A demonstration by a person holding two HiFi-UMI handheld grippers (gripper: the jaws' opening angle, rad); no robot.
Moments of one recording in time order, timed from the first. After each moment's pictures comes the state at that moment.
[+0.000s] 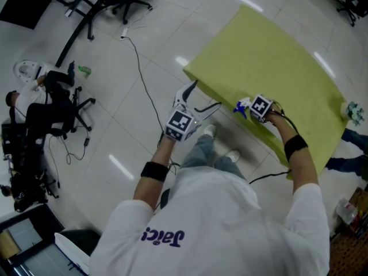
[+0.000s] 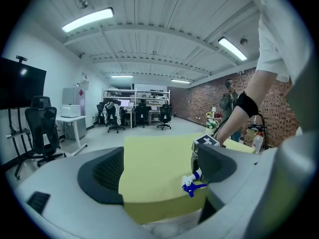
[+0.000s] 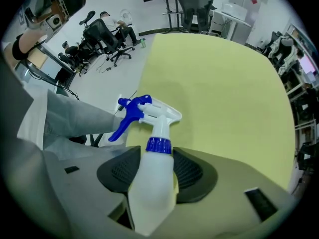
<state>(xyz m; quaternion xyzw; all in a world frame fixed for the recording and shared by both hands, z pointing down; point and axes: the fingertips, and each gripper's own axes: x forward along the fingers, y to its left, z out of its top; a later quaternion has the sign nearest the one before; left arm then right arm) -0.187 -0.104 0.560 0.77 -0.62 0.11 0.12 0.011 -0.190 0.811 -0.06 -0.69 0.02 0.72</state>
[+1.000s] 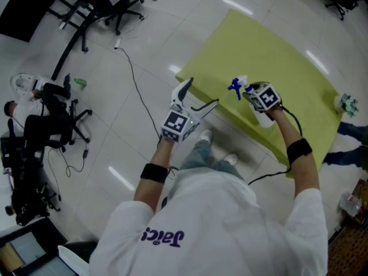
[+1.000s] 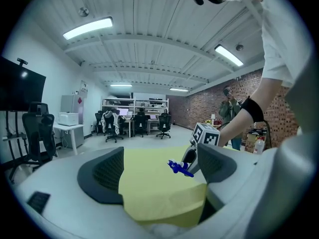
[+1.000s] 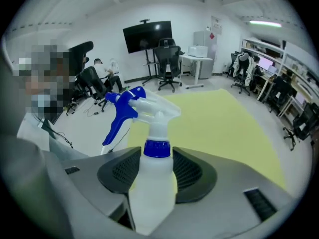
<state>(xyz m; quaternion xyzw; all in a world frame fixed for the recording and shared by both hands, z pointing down) -0.183 -0.122 0.518 0.78 -0.62 0.08 0.08 -0.066 -0.245 0.698 0.05 -0.86 0.07 0.50</state>
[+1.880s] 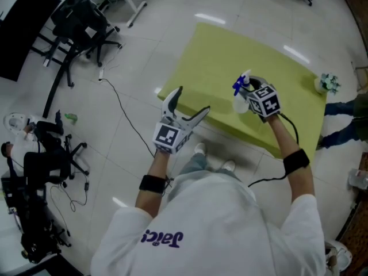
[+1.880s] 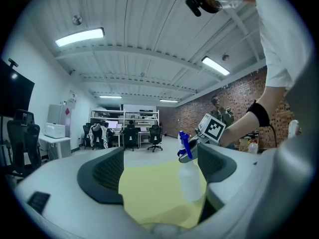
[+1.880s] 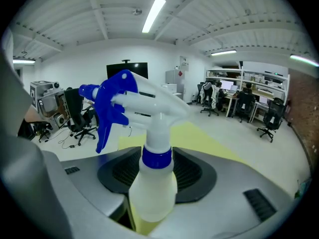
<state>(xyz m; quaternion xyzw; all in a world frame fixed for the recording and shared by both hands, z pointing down) -0.147 -0.132 0.466 0.82 -0.57 0.03 -0.01 -0.028 -0.270 0.555 0.22 -0.92 0.07 0.31</state>
